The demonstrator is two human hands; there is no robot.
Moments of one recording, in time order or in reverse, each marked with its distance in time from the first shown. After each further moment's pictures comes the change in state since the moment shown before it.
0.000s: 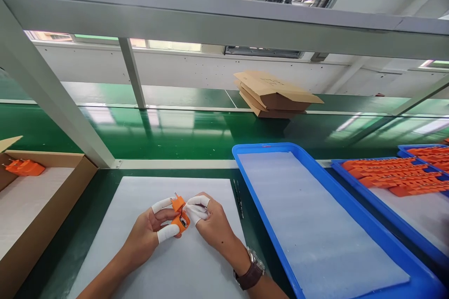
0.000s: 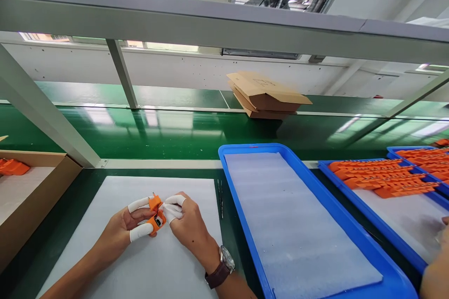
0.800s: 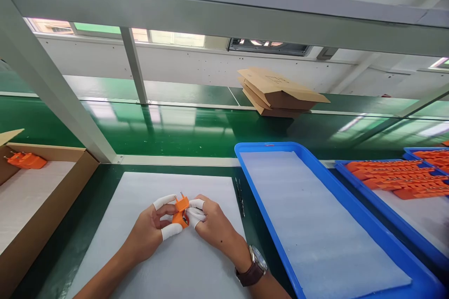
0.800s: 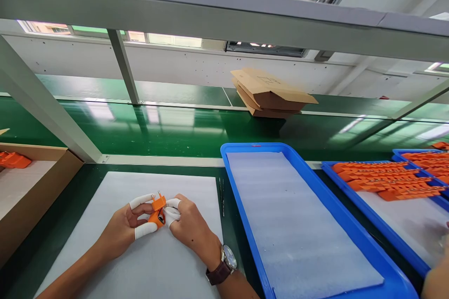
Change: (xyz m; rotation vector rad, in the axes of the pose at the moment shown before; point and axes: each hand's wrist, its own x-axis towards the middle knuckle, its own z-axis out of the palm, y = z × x) left_hand 0.009 -0.025 -0.015 0.074 -0.025 0.098; right_hand -0.003 0.006 0.002 -0.211 -0.192 -0.023
